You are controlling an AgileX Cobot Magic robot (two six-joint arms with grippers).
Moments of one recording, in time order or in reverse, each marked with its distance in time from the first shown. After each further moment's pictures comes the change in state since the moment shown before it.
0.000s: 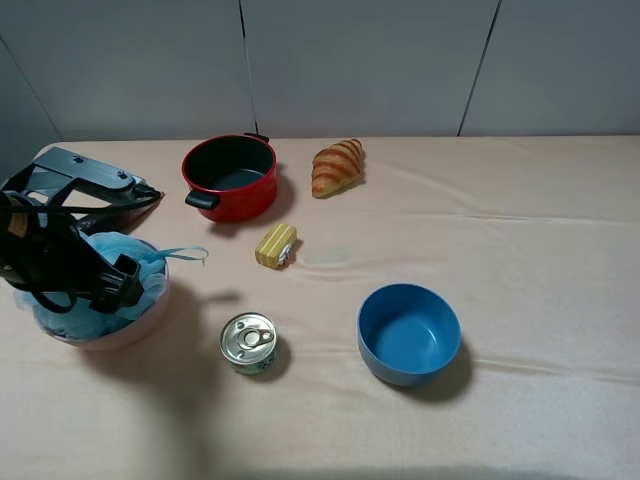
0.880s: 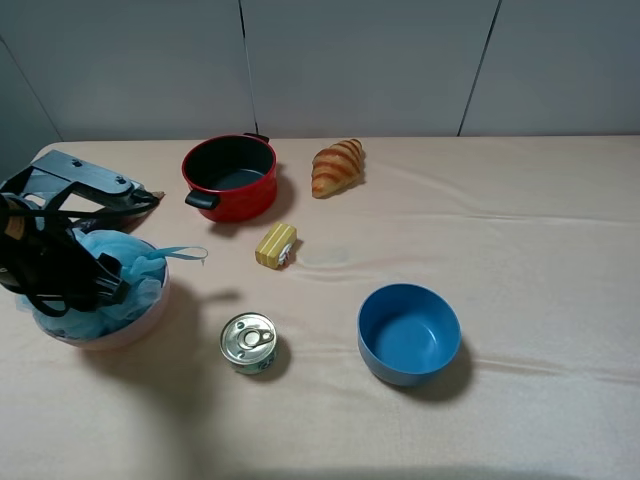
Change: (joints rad) left arm 0.000 0.000 0.000 0.019 0.032 0.001; right arm 0.000 0.000 0.000 0.000 0.000 0.000
